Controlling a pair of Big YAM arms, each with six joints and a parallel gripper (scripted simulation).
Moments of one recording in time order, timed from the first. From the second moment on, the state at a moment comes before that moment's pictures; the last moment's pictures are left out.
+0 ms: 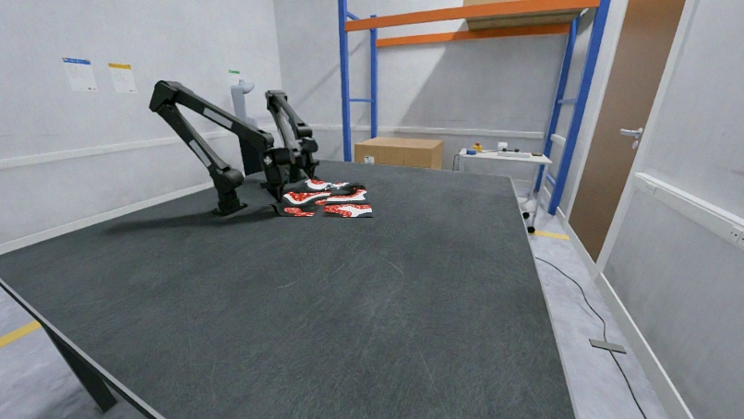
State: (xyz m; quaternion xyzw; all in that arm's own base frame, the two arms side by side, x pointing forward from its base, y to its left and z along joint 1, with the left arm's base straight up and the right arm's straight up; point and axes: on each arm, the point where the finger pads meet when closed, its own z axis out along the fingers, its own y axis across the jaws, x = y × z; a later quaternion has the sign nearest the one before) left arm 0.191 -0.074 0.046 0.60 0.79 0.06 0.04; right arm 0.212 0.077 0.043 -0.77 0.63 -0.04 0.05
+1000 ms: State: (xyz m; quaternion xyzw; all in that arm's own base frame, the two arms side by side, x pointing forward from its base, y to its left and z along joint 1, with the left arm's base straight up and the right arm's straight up) left arm 0.166 -0.082 0.044 0.61 0.79 0.06 0.04; right arm 0.188 0.072 0.044 -0.77 0.63 -0.05 0.06
